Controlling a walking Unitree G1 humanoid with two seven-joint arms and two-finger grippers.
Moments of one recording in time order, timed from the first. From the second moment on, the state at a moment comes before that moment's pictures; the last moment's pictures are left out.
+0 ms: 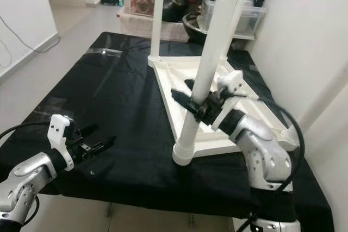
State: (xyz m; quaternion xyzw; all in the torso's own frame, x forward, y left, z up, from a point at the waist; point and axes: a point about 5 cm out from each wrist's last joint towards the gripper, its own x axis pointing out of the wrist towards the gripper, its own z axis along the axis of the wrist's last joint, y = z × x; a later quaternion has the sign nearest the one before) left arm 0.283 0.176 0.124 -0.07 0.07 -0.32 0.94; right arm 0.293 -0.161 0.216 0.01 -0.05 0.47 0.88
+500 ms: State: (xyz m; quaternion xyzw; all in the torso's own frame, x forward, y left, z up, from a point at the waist) left arm 0.287 0.164 0.123 -0.07 0.07 -0.35 0.93; right arm 0.319 -0.150 0.190 0.06 0.01 0.21 0.98
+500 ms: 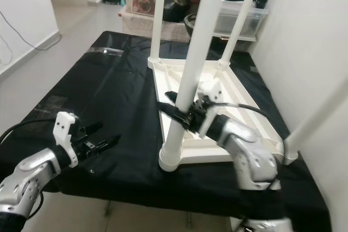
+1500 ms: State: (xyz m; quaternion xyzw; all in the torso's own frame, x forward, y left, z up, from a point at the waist) left arm 0.290 0.162 0.122 -0.07 0.07 -0.35 0.93; right arm 0.290 -0.175 0.213 0.02 -0.06 0.35 0.94
